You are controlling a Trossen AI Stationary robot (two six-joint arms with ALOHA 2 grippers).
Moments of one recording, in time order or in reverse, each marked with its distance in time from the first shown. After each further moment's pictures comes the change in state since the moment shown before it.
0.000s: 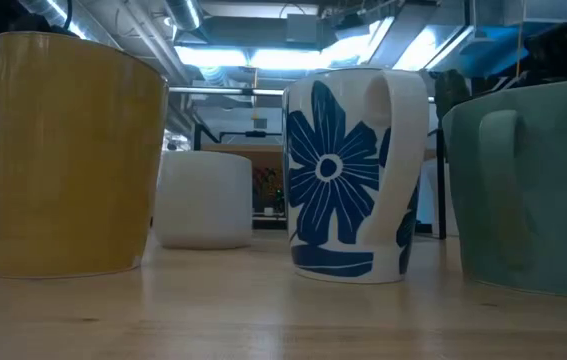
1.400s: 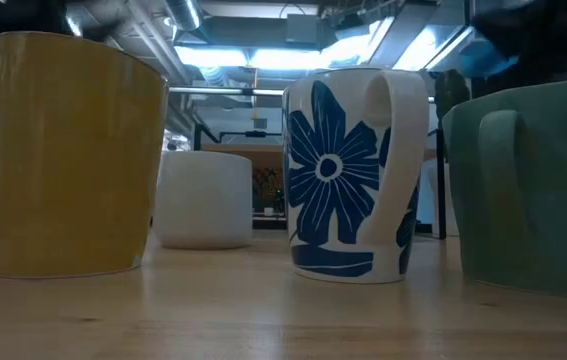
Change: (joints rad) left arm 0.000 0.000 0.078 0.446 -0.028 -0.251; right arm 0.001 0.021 0.083 0.479 0.135 0.611
